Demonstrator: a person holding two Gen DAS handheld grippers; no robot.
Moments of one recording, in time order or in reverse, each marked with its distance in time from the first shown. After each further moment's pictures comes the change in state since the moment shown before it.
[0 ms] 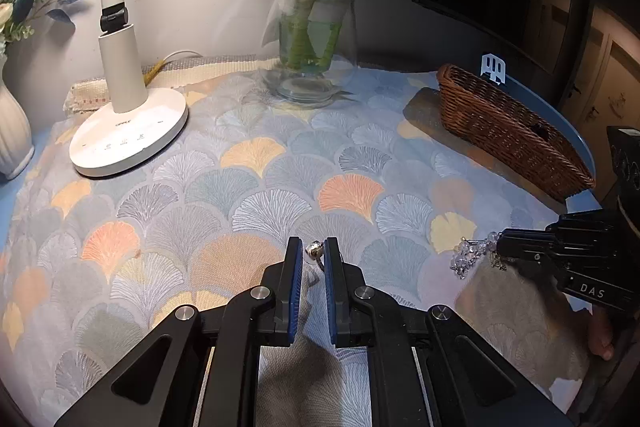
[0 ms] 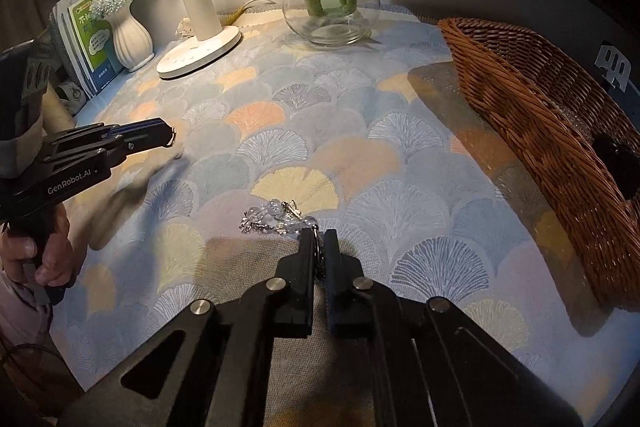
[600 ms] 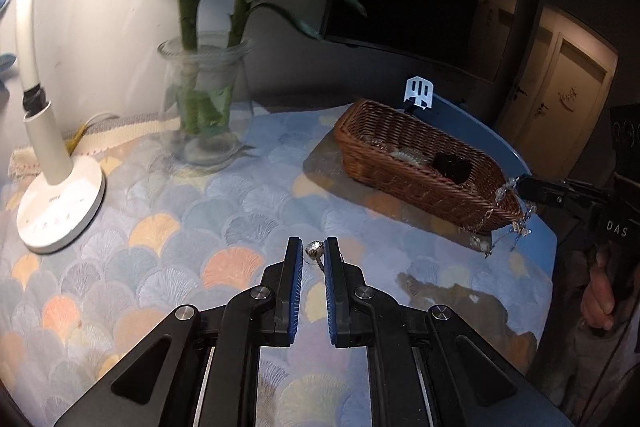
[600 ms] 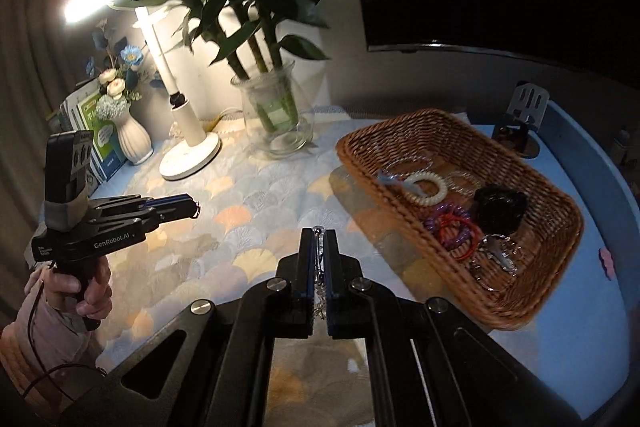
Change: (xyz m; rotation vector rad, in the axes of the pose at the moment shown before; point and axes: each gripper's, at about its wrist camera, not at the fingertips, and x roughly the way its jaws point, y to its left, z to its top) left arm -0.020 -0.076 0.059 0.091 -0.053 -0.194; right arm -0.148 -0.068 0.020 0.117 -0.266 -0.049
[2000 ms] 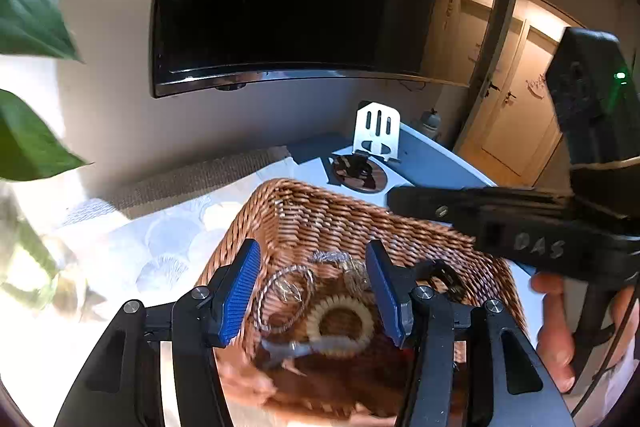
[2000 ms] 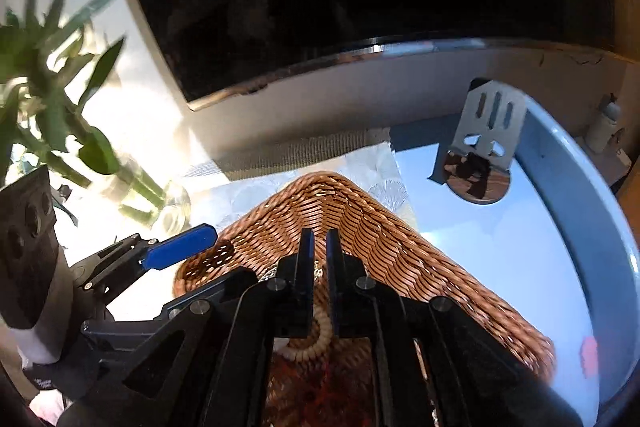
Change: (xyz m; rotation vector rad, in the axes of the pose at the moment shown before) left arm 0.163 -0.086 0.133 0.068 0.008 -0.141; right arm 0.116 -0.137 0.104 0.187 0.080 -0.123
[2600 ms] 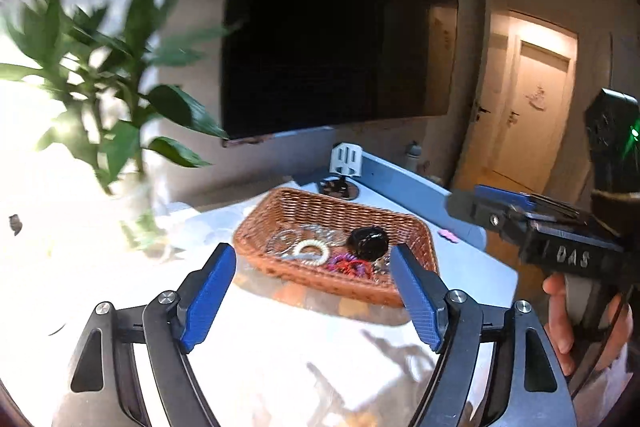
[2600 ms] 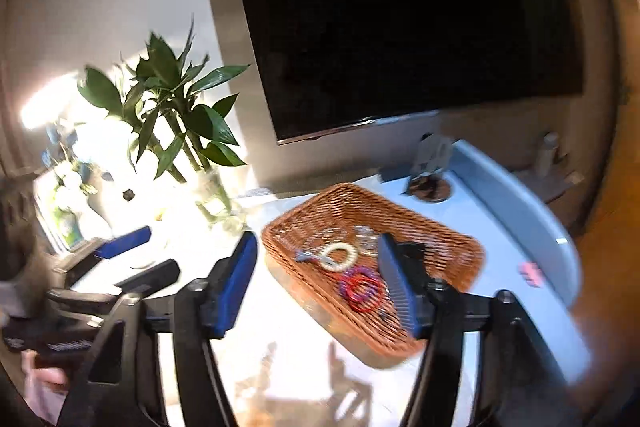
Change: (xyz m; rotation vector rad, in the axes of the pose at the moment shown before) left arm -0.208 -0.074 -0.082 0.076 -0.201 0.145; right arm -0.194 0.077 -0.128 -0.040 -0.307 -0.120
